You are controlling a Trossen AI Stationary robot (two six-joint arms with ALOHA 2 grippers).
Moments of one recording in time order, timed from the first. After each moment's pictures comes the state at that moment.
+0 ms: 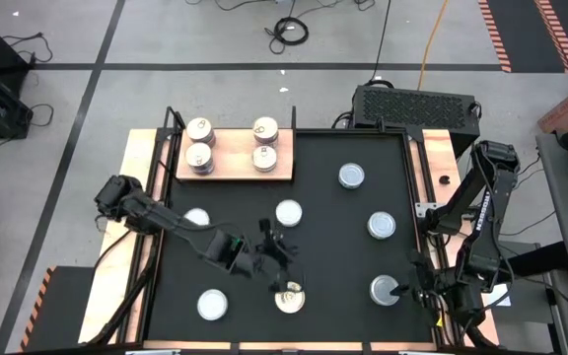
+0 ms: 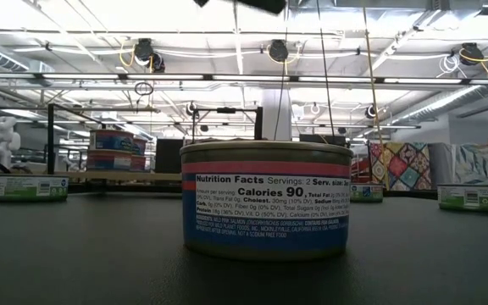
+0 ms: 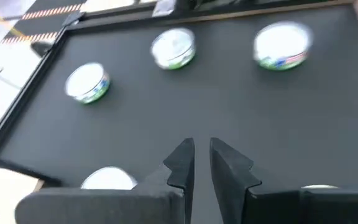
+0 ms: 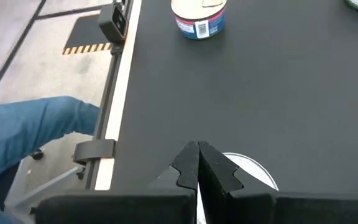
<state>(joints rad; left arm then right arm) -0.44 1.78 1.47 -0.44 -0.58 -0.23 1.29 1.17 0.75 -0.64 0.71 1.21</state>
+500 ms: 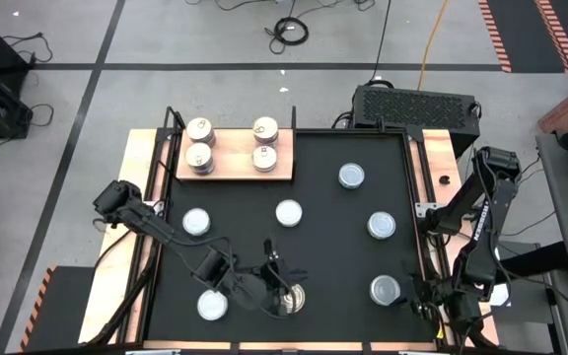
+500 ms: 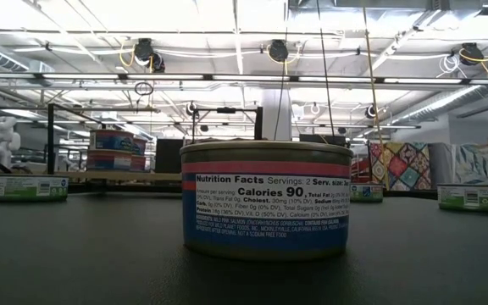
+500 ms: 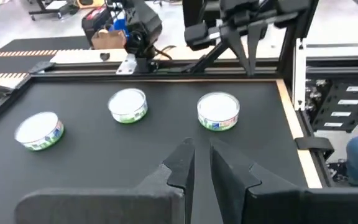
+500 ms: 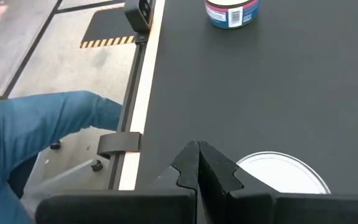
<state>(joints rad) -0.54 1.80 1.47 -0.14 -0.61 -0.23 1.29 1.26 0.75 -0.49 0.67 1.17</state>
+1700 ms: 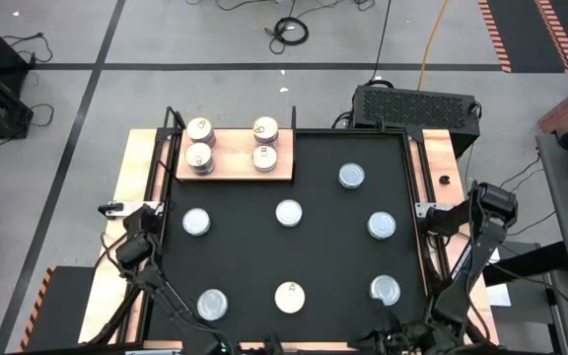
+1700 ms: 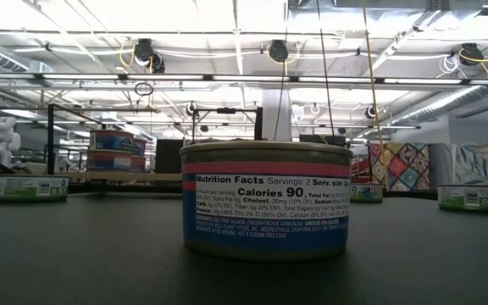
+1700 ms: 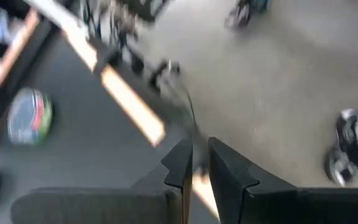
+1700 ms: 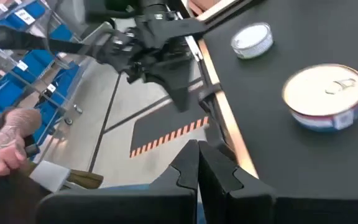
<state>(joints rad) -0.87 2.23 1.83 -0.45 -0.43 0.27 1.10 1.67 1.12 0.00 0.84 1.13</state>
